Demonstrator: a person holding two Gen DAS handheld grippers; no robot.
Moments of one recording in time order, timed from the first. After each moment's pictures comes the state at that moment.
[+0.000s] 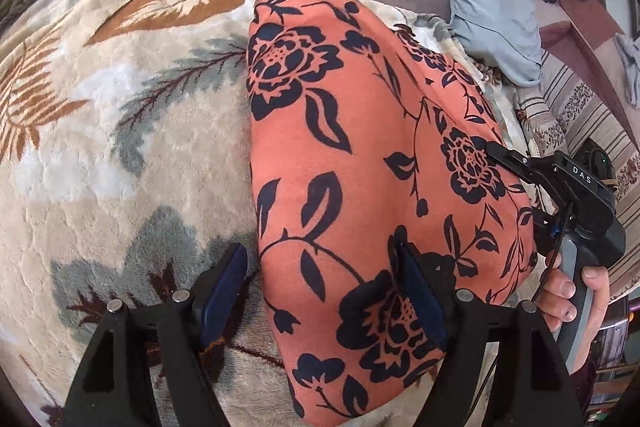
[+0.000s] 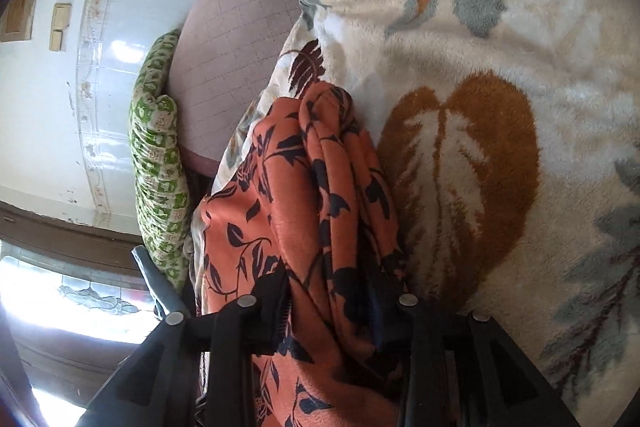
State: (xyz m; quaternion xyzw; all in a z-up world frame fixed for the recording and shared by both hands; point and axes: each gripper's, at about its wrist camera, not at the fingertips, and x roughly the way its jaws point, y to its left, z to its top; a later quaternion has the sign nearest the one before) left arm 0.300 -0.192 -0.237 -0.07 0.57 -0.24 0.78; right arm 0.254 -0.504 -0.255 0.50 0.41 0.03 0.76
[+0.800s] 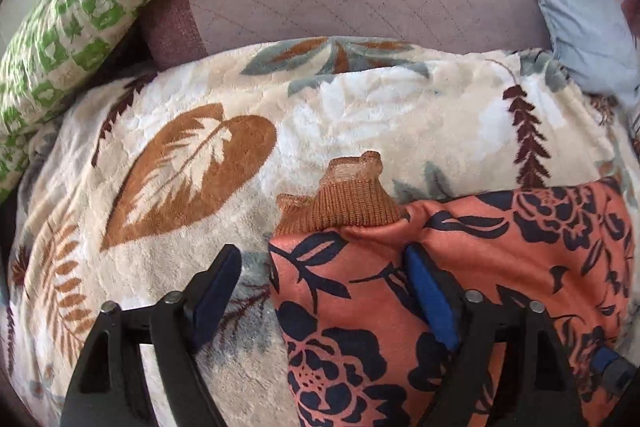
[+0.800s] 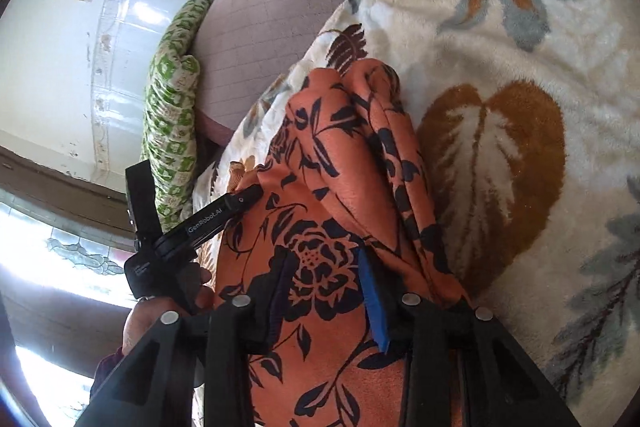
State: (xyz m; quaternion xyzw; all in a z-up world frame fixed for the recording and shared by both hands) left arm 0.441 -0.254 -0.258 0.13 0.50 -0.09 0.85; right arm 0.261 -0.479 -0.245 0.43 0.44 0.08 0.79
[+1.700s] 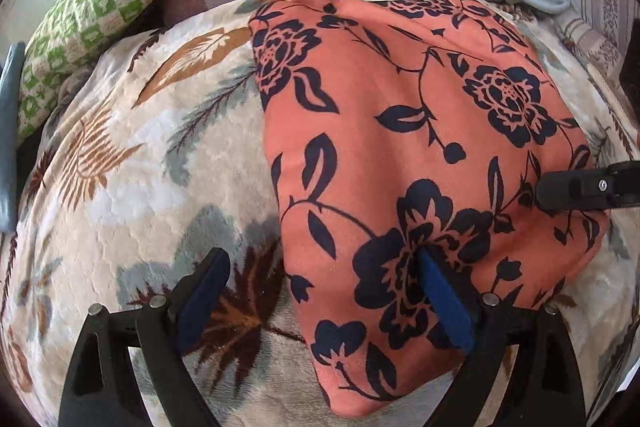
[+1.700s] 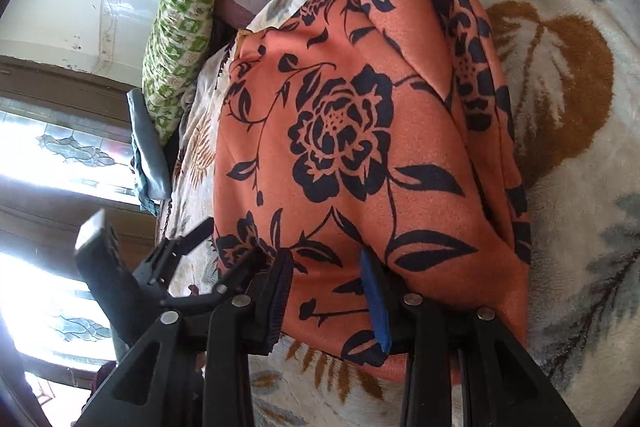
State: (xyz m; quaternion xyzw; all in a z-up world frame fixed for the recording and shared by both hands) left arm 0.265 -0.217 -0.256 0.12 0.51 -0.14 0.84; right arm 0.242 -0.440 -0.251 0.34 0.55 0.18 0.74
